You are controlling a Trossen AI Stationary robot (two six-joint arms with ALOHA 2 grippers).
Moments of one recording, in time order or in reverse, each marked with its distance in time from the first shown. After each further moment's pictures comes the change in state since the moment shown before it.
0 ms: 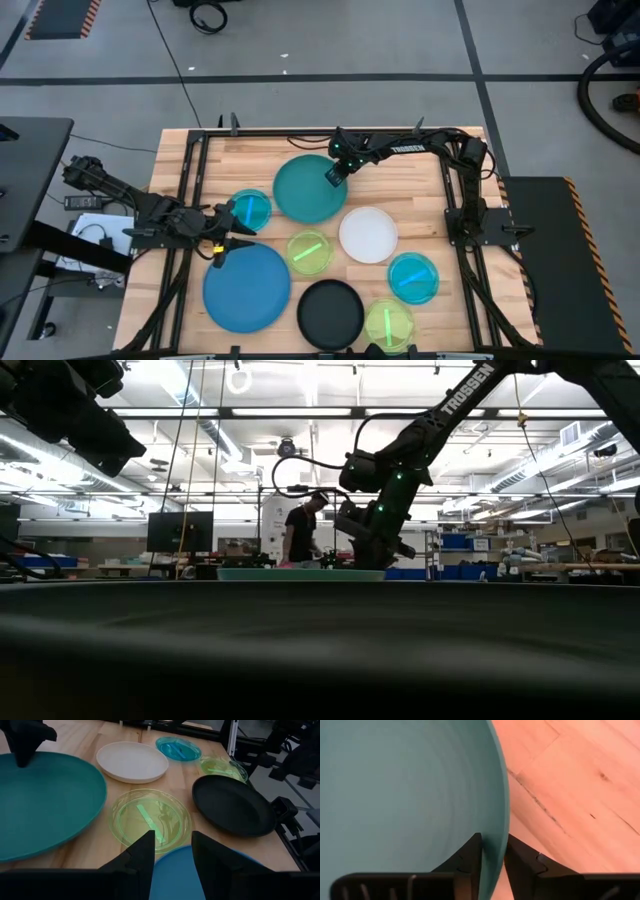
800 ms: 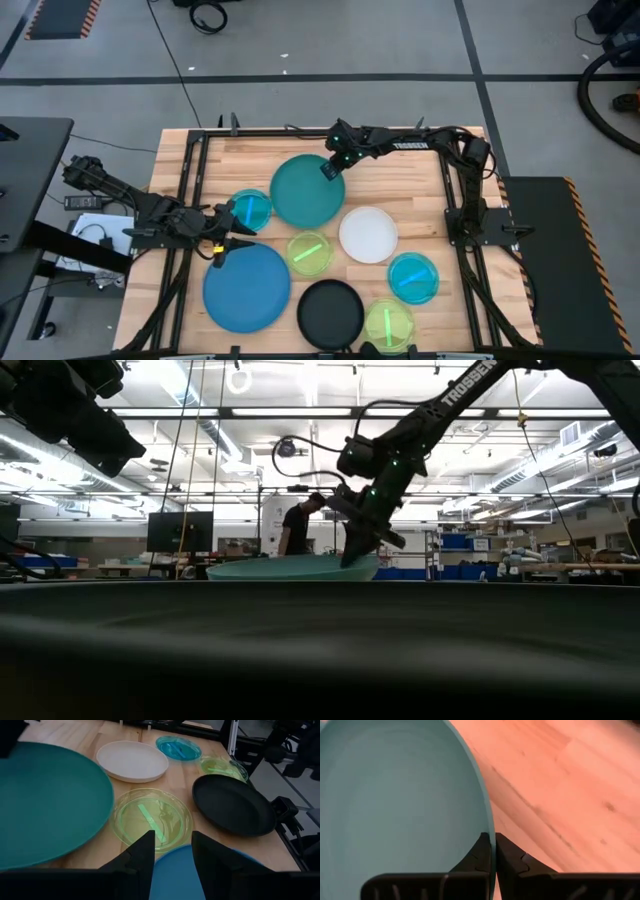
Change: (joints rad) left arm 0.000 0.000 0.000 -0.003 0.000 -0.002; right arm -0.010 -0.027 0.069 0.007 -0.081 0.047
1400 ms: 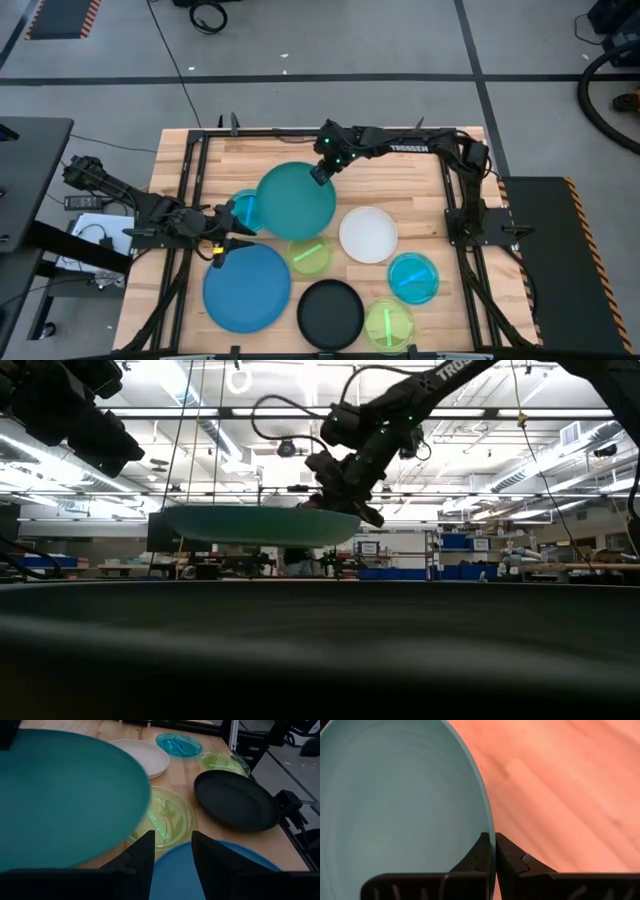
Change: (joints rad) left arm 0.000 0.000 0.000 -0.013 0.001 0.027; right arm 0.109 -0.001 0.142 -0.095 -0.093 0.051
